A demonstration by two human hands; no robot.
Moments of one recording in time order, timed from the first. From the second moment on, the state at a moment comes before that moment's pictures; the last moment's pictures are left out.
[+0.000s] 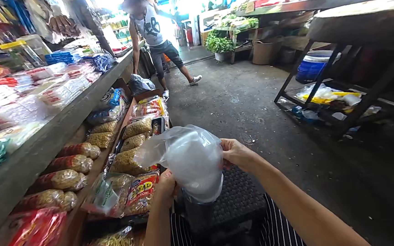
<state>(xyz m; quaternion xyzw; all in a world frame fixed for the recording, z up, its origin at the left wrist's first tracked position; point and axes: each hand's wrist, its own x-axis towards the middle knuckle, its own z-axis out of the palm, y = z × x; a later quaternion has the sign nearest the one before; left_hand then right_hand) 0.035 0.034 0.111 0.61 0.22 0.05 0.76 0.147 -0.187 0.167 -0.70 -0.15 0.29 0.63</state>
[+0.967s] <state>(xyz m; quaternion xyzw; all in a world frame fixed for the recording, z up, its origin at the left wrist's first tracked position) 0.070 0.078 0.081 0.87 0.02 -0.06 0.50 0.165 -0.169 0.090 -0.68 -0.04 0.34 0.64</state>
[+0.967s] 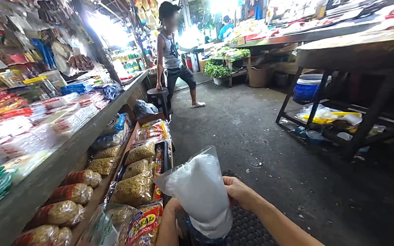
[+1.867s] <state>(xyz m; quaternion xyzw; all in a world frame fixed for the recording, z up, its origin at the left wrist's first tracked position) 0.017 -0.002 0.014 0.75 0.07 0.19 0.62 0.054 -0.208 0.048 -0.46 -0.10 0.36 0.81</state>
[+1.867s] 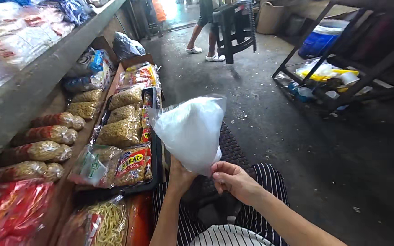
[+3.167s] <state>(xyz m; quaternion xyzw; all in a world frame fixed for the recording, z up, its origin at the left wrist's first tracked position) 0.008 0.059 0.089 0.91 0.07 0.05 0.41 0.105 -0.167 0.024 -0.71 -0.31 0.02 0.63</state>
